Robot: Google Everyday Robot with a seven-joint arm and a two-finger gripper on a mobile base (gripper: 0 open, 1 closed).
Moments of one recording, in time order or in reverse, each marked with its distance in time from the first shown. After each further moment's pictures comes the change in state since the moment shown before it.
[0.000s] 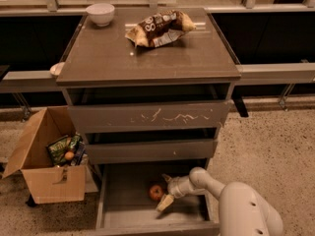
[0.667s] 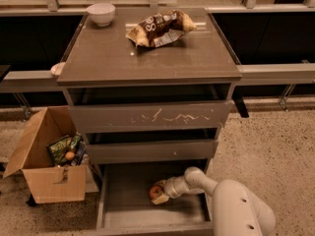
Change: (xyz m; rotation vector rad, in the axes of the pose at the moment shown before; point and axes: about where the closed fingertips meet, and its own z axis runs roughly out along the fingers) arm 0.003 0.001 0.018 -0.019 0.040 -0.005
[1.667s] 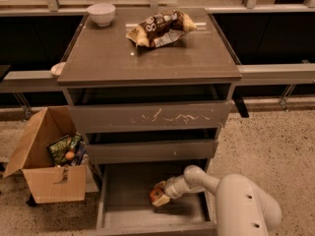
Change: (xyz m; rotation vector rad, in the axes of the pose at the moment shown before) arm -0.010 0.017 -0.019 -0.033 0.048 -0.031
